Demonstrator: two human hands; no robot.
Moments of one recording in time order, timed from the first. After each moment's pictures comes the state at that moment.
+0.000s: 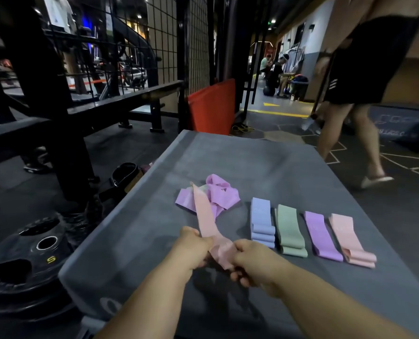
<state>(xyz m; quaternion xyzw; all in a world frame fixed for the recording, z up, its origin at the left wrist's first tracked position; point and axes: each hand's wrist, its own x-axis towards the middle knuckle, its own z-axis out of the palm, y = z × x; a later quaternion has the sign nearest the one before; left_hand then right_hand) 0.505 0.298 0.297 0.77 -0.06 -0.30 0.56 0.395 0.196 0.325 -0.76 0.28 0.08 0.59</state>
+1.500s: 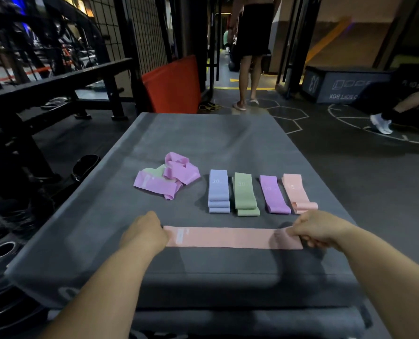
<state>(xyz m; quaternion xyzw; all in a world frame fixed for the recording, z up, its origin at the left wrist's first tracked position) 0.493 0.298 0.295 0.97 -0.18 -0.13 0.12 0.255 0.043 0.320 -0.82 0.45 0.08 0.36</state>
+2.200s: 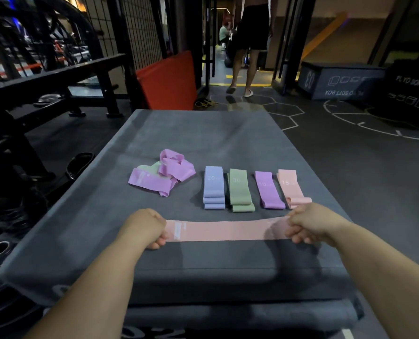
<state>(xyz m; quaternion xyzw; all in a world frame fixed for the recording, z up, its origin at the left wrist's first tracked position) 0.490 0.291 0.299 0.87 -0.11 -0.26 0.39 0.256 0.046 0.317 -0.73 0.49 0.00 0.48</state>
